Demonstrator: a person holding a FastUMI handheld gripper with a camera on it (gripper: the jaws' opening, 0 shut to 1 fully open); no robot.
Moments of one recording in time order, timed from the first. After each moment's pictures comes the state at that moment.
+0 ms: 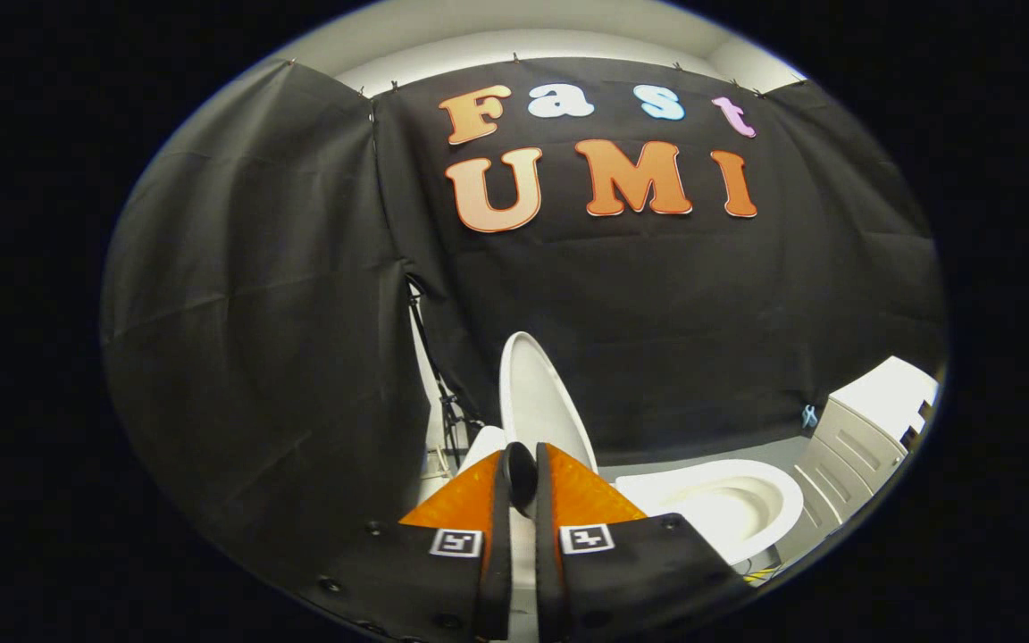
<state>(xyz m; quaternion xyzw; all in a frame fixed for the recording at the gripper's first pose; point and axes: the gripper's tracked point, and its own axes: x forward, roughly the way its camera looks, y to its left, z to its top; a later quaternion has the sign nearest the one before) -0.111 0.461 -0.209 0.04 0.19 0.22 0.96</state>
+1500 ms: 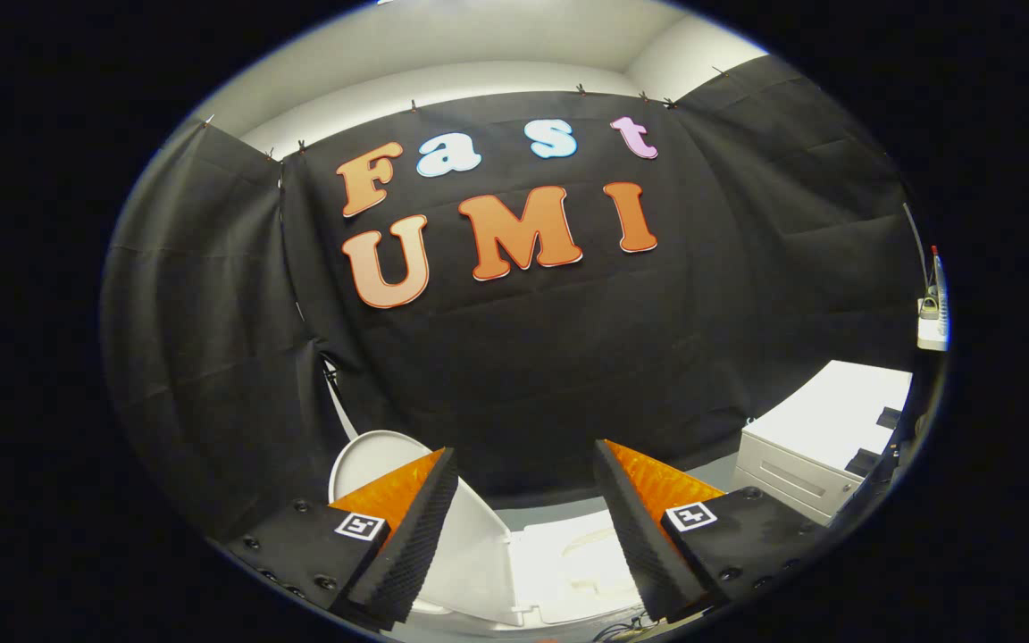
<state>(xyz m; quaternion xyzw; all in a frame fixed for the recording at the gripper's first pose) -0.024 0.254 -0.107 0.07 0.11 0.10 0.99</state>
